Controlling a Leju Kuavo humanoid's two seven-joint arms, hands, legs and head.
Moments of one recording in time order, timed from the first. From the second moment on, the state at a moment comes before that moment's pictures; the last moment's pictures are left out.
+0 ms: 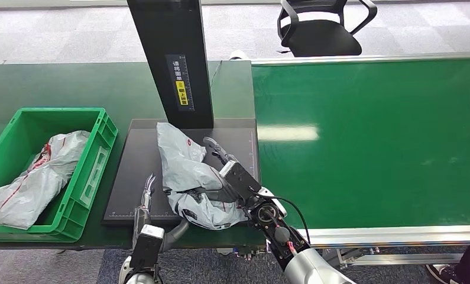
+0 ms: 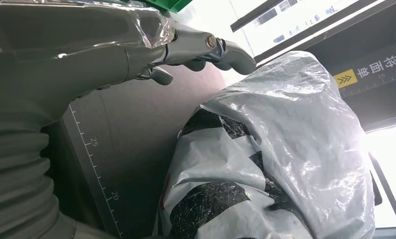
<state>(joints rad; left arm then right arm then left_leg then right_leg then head) -0.02 -0.26 -0.03 -1.10 -0.50 0.28 -0.59 -0.53 0.28 0.41 -0.57 0.27 0.16 -0.60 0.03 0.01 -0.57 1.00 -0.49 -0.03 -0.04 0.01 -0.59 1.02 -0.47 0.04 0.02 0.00</state>
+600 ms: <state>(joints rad) -0.02 -0.26 -0.03 -1.10 -0.50 0.29 -0.57 -0.53 0.29 0.38 -0.54 0.26 0.10 -0.54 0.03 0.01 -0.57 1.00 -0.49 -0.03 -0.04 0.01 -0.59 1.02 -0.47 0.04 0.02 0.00</state>
